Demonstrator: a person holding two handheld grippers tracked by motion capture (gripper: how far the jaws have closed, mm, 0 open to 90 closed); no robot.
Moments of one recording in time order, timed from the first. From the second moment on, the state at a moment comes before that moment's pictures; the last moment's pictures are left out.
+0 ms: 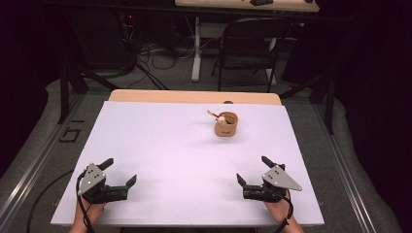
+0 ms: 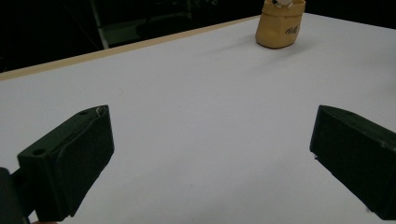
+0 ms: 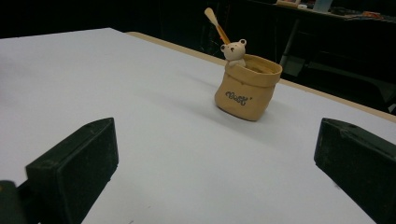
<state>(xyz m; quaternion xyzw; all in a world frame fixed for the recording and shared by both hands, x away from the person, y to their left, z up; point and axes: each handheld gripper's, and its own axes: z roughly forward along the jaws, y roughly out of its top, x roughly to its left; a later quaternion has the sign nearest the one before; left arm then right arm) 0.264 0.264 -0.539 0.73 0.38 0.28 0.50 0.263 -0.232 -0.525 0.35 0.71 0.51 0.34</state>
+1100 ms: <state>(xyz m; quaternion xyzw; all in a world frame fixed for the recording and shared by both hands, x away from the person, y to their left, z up) 0.250 0.270 -0.541 0.73 0.39 0.29 0.49 0.249 -0.241 -0.528 0.37 0.71 0.49 0.35</state>
